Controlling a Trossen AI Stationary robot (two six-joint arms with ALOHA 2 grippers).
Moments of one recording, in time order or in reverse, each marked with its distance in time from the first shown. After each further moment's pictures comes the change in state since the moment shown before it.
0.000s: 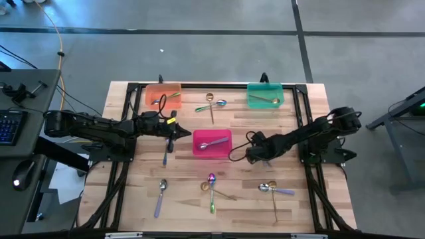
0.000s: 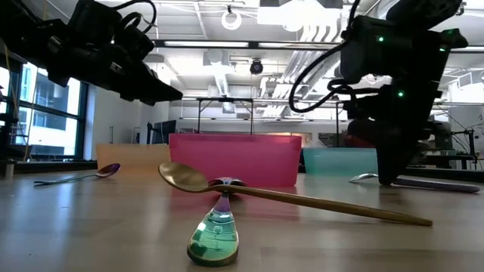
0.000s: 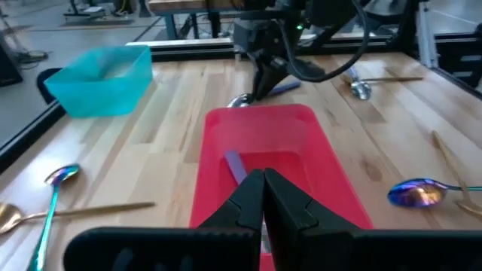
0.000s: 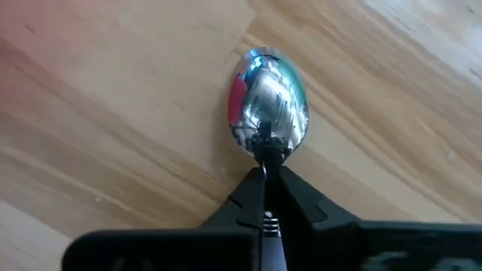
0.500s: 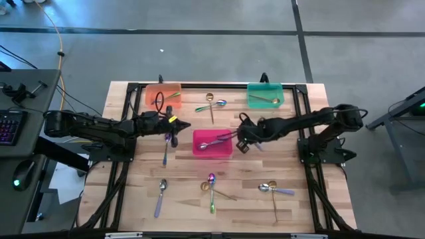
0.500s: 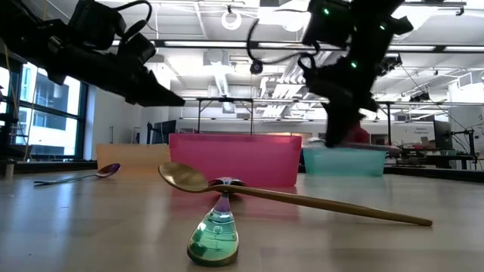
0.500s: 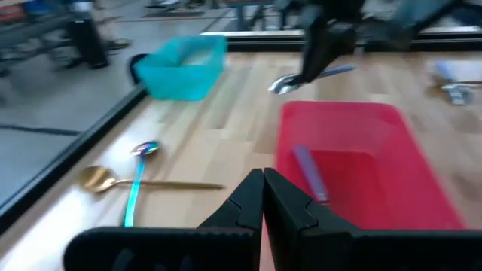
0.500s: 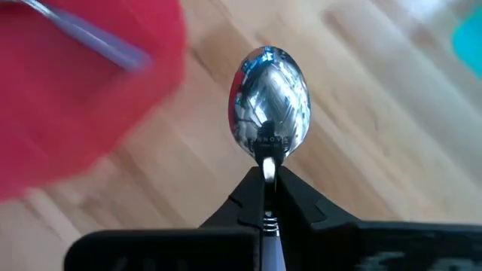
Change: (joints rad) left arm 0.000 0.000 0.000 -0.001 -0.247 -0.029; right arm -0.180 -0.048 0.201 0.010 -0.033 -0.471
